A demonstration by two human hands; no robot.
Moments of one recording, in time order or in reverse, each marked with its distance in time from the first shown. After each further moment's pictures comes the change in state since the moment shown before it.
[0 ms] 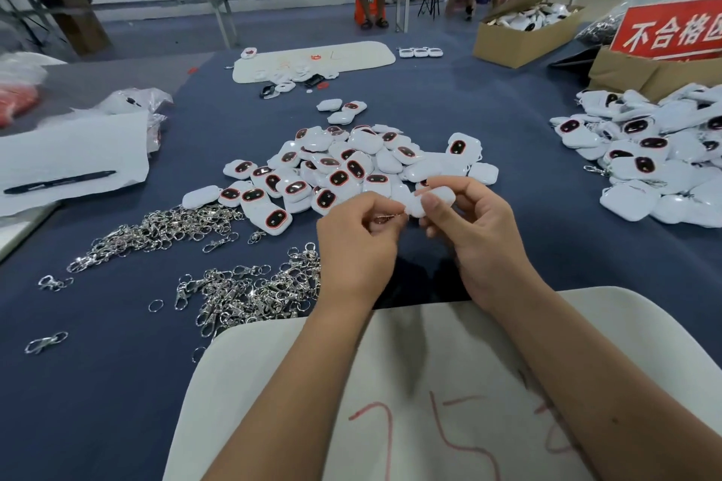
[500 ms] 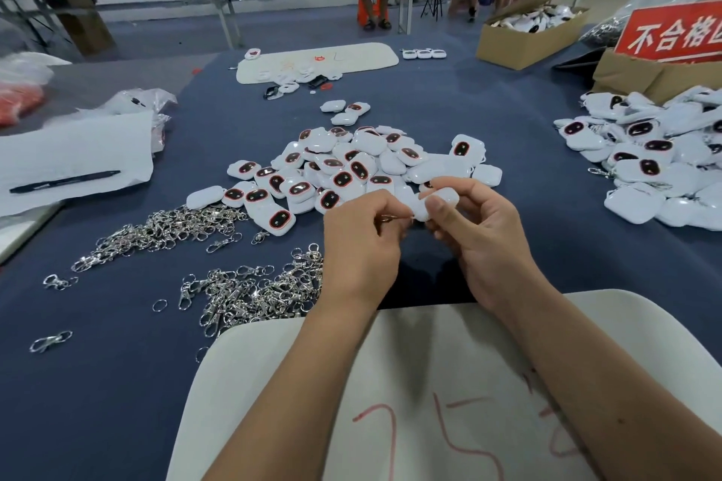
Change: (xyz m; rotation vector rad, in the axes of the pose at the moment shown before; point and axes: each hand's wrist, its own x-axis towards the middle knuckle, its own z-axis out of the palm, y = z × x) left_hand 0.001 0.003 -0.005 0.071 -0.069 0.101; right_hand 0.000 -0.002 -0.001 0.046 -0.010 0.013
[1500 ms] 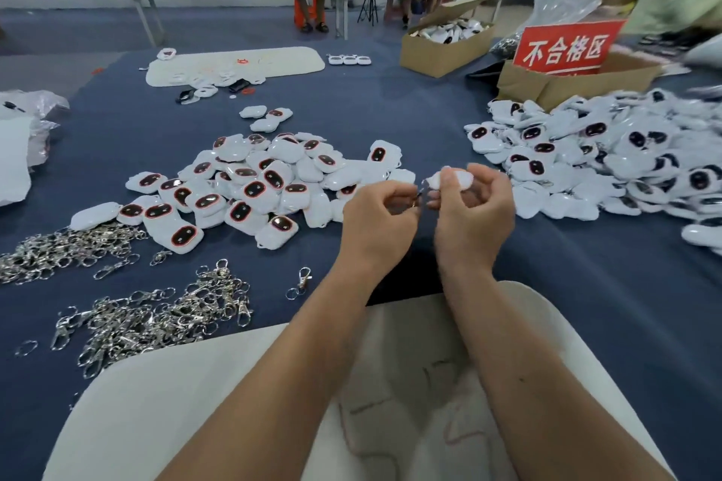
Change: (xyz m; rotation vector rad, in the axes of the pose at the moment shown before) left_hand 0.025 0.040 0.102 -0.165 -0.209 -0.149; right_hand 0.021 -0.023 -0.049 -0.285 0.783 -0.243
